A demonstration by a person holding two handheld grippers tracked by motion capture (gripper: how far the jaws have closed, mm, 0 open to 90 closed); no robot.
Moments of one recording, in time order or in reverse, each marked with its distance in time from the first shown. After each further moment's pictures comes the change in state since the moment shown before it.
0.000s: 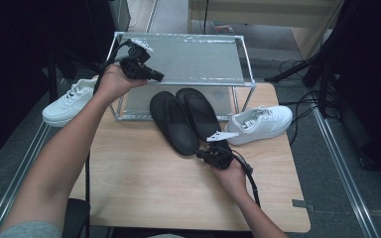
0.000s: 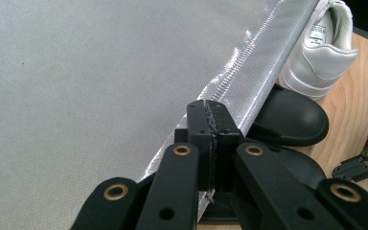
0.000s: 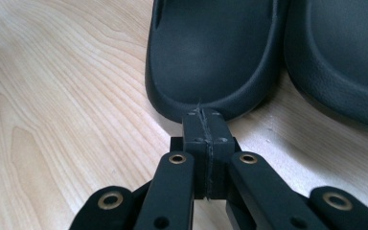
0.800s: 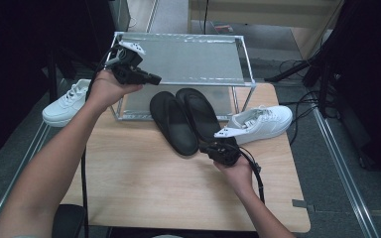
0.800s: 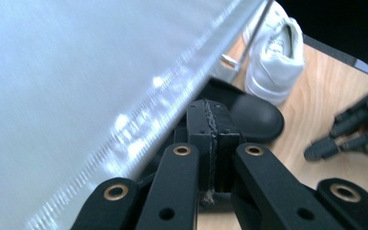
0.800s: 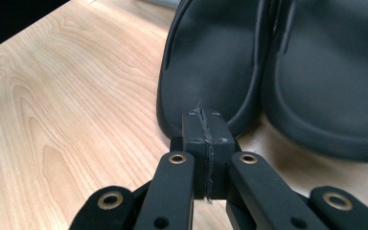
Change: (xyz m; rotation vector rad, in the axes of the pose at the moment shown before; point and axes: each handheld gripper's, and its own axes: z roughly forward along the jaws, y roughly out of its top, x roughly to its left) left arm -0.023 -0.005 -0.029 -0.063 -0.046 -0.015; right arm 0.001 0.012 -0.029 -0.086 0.018 0.001
